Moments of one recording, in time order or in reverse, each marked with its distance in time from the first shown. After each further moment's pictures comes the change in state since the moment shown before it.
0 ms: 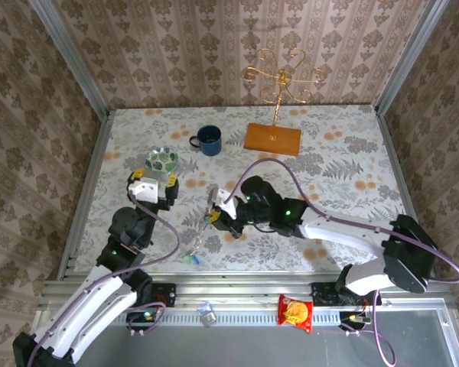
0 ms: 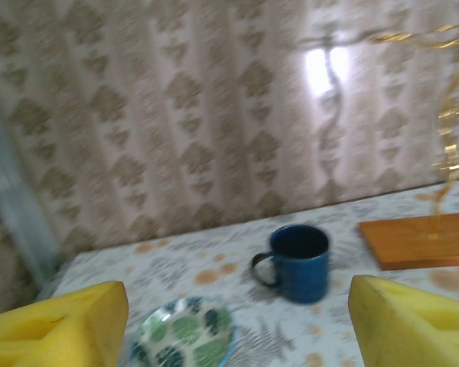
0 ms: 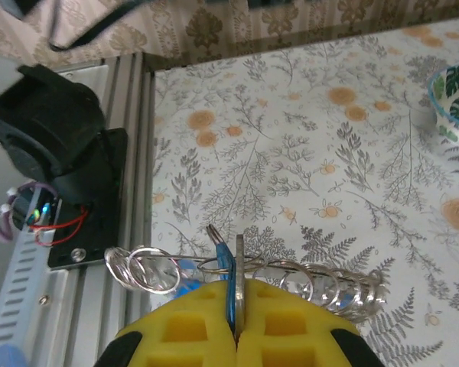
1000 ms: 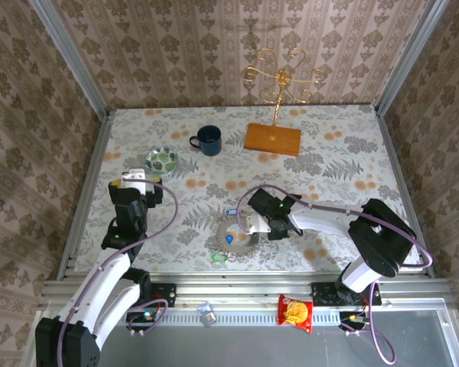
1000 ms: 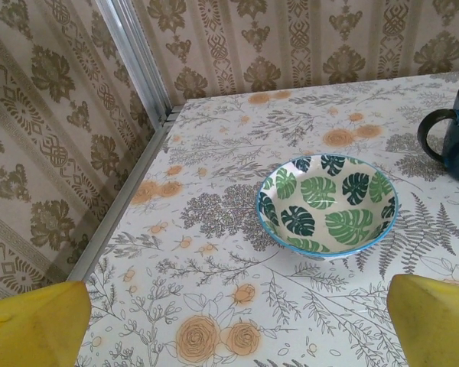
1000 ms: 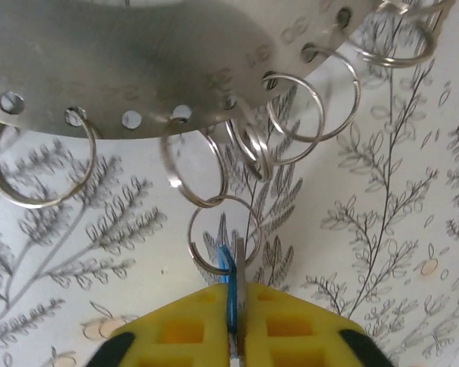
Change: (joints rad) left arm 0.323 0.241 0.001 -0.110 -0.008 -0.077; right arm -0.145 0.159 -0.056 -0.640 0.622 -0.674
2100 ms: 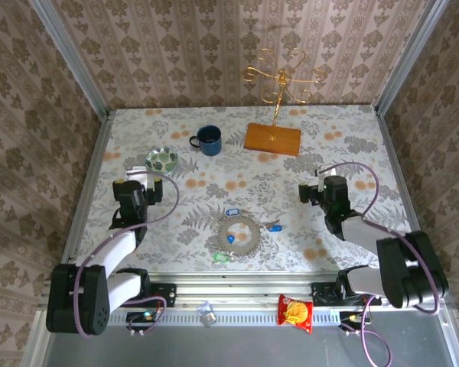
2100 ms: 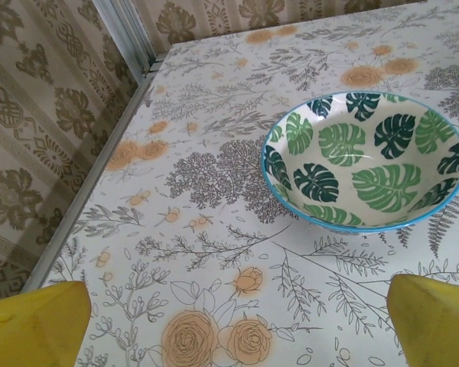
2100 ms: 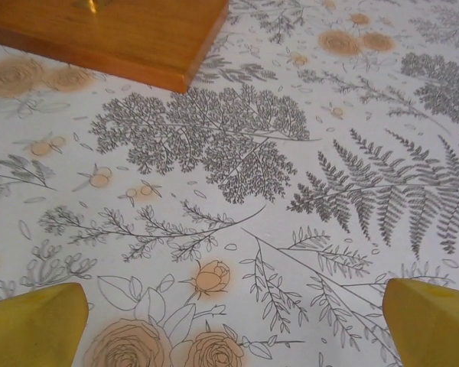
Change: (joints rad) left arm 0.142 0.380 -0.036 0.311 0.137 0.048; right arm -0.647 -0.282 -0.497 1.039 -0.049 0.780
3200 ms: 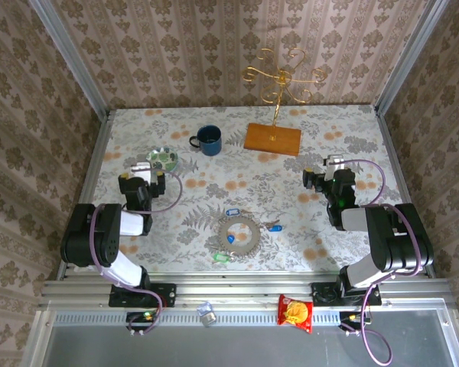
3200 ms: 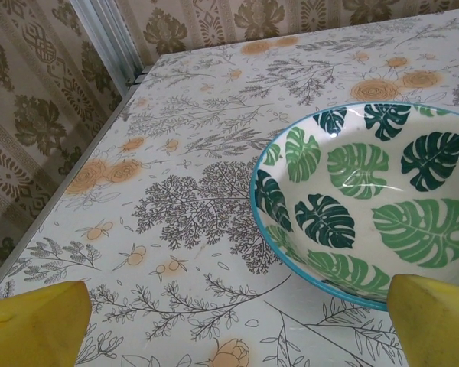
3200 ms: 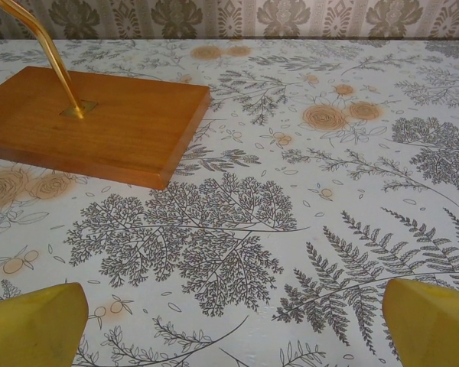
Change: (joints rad) left arm 0.039 0.469 0.021 0.528 0.039 0.012; right arm -0.137 0.225 0.040 0.359 -0.152 0.035
